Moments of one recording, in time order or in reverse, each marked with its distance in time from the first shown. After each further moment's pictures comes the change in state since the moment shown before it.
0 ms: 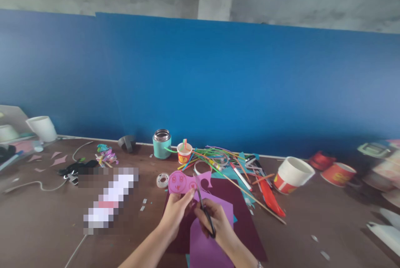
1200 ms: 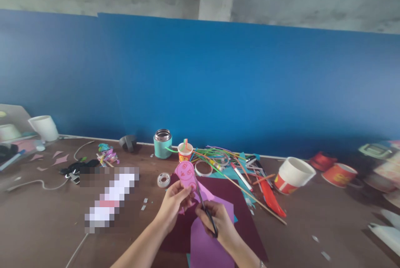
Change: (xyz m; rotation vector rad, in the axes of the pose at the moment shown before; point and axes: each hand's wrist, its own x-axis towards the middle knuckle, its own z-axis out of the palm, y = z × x) left_hand 0.011 0.012 -0.013 -0.001 -0.119 -0.004; right_hand 0.001 0.004 -0.005 -0.028 0.022 0.072
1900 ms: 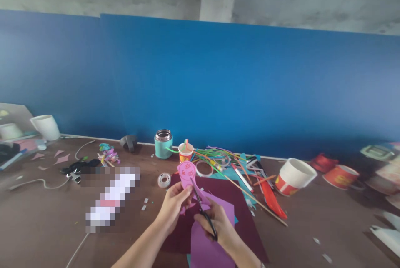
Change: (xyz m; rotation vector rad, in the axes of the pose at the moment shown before) left_hand -0.002 -0.002 -0.001 0.003 0.018 0.015; right_hand 0.000 -0.001 -0.002 -0.026 -0.026 0.026
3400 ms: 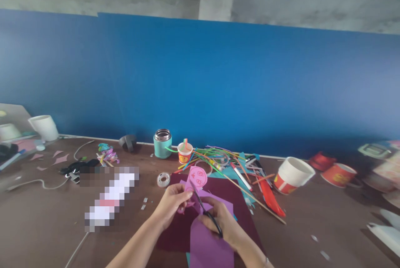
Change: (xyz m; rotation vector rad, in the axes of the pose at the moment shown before) left_hand 0.004 0.003 -0.010 0.107 -0.099 -0.086; right_hand -0.009 -0.018 -0.016 -0.173 -0.099 0.026
